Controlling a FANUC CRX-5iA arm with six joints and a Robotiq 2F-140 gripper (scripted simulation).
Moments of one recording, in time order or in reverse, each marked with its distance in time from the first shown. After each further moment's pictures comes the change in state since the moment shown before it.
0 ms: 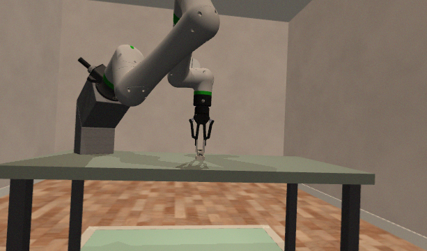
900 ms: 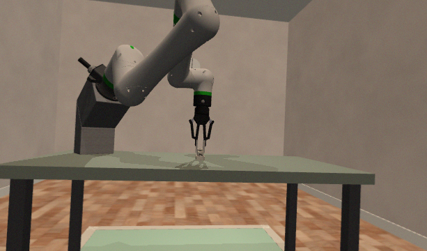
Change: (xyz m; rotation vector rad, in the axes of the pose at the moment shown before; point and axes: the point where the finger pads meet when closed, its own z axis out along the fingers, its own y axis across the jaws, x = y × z) arm 0.000 0.000 0.002 0.000 0.000 0.000
